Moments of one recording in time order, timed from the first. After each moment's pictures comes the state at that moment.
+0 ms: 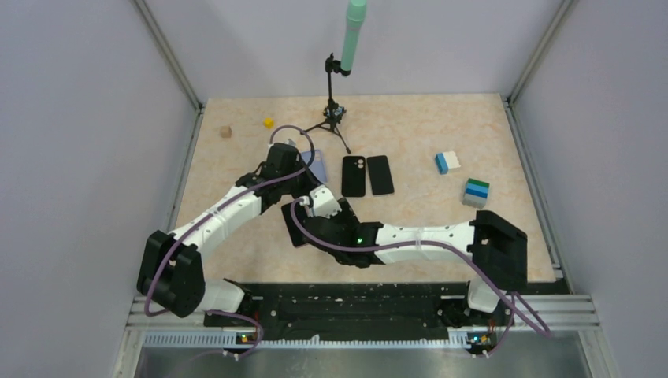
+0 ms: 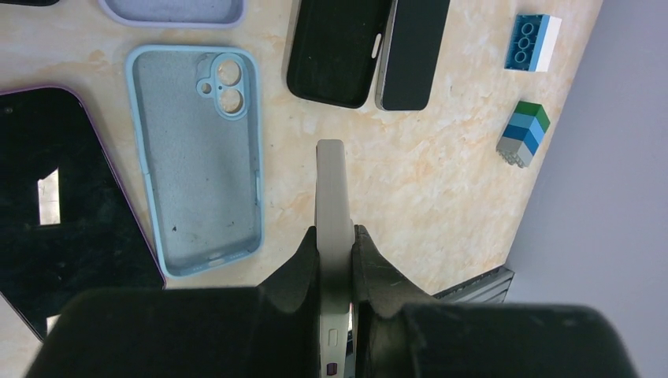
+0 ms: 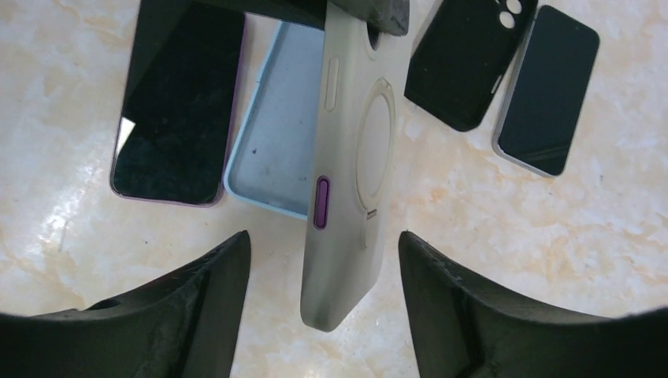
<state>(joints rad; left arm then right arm) -0.47 1.37 0.96 -0.33 0.17 -0.97 1.30 1.67 1.15 -0.32 0.75 0.41</state>
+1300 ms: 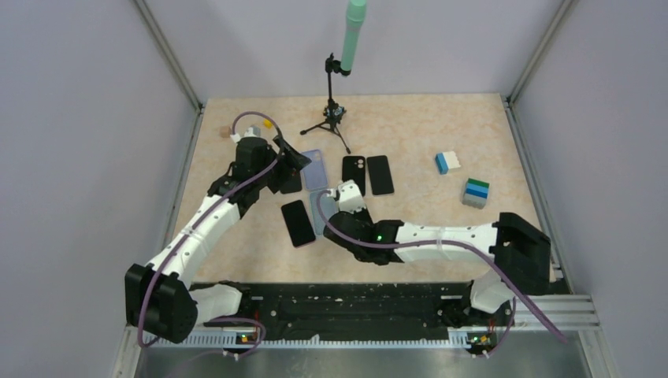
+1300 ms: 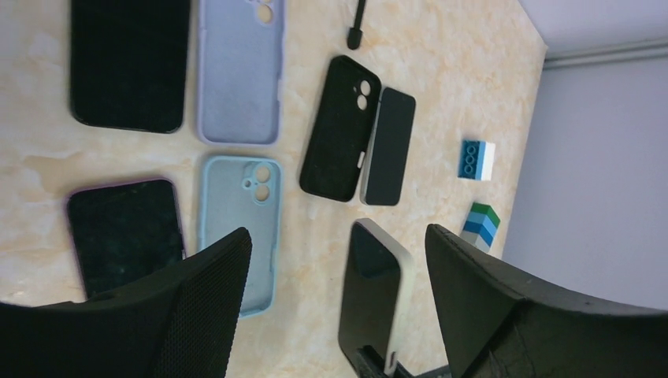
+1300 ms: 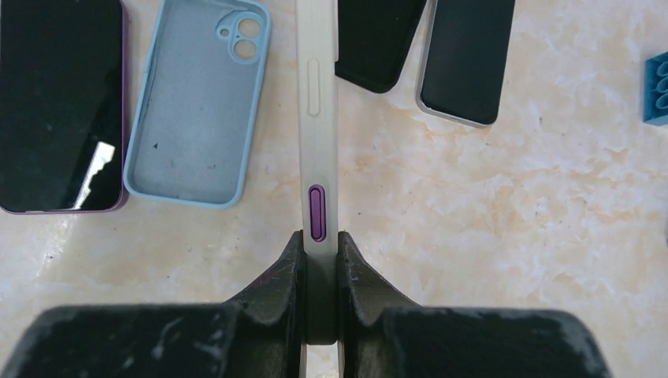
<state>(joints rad) -0.34 1.20 0.95 -0.31 0.06 -0.95 1.27 1.58 1.04 -0.38 0.86 0.51</state>
